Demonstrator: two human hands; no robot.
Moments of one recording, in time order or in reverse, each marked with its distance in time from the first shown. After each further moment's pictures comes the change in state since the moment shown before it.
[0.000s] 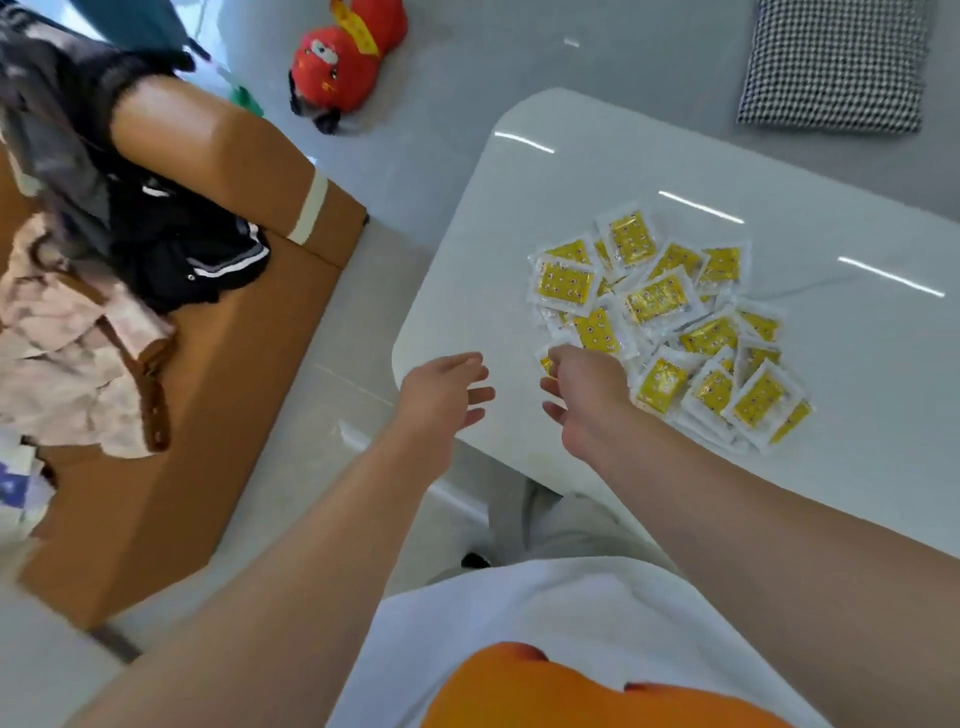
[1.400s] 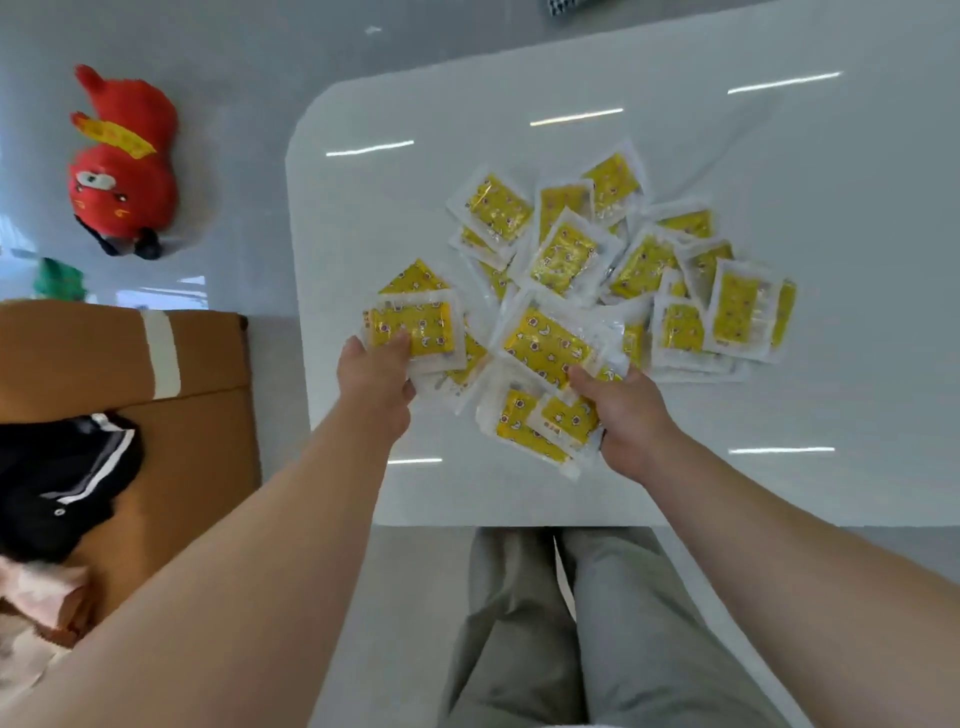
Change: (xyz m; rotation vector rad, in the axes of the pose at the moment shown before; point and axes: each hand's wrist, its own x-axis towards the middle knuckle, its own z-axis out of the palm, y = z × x) left_hand 0.200 0.025 0.113 0.086 0.017 0.053; right_hand 0.182 0.060 -0.096 0.540 0.072 -0.022
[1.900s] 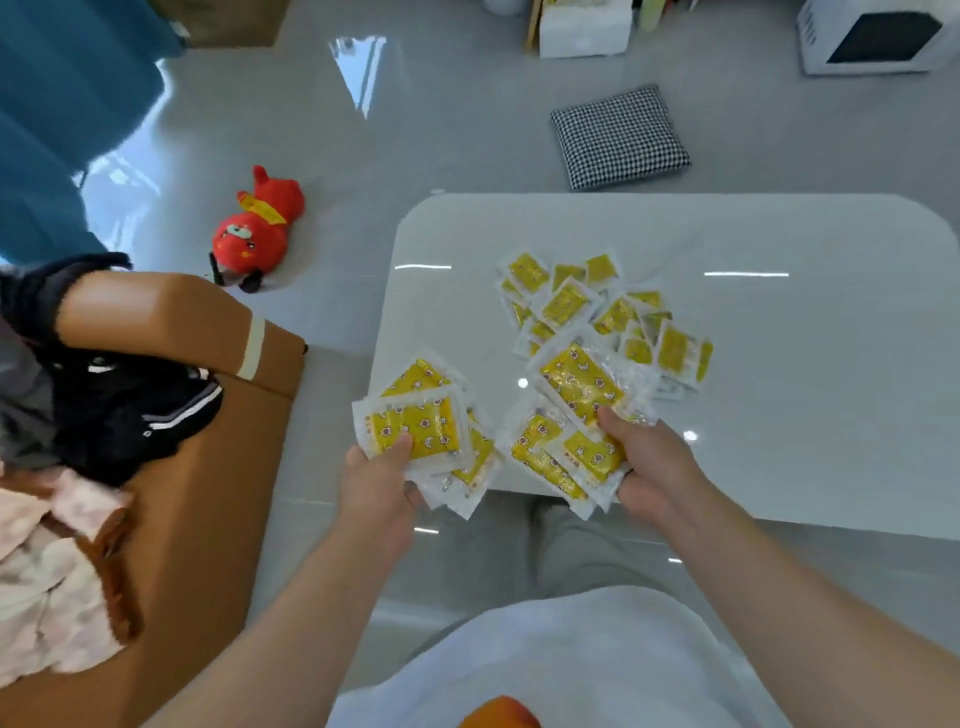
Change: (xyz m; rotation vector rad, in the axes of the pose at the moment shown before) left_hand -0.259 -0.105 -0.193 -0.421 -0.133 0.075; right_hand -0.254 0.052 -0.067 0.074 -0.157 -0.135
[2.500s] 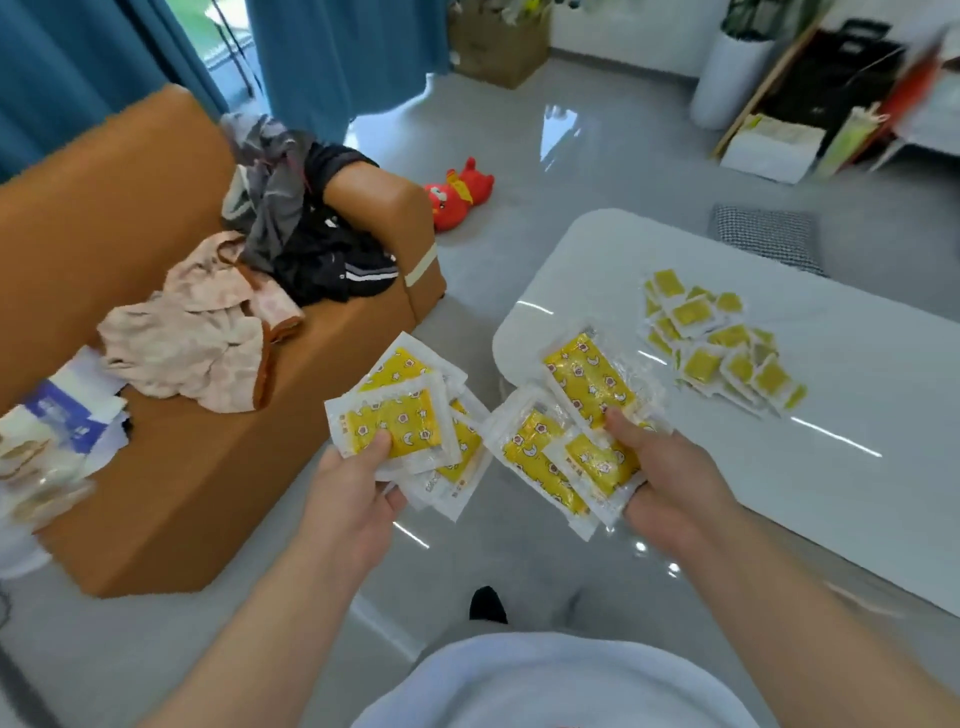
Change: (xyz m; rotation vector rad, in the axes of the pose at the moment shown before) left_hand -0.235 -0.119 -0.305 -0.419 0.066 0.209; right_hand -0.261 0.194 -0.029 -0.310 -0.364 -0.028
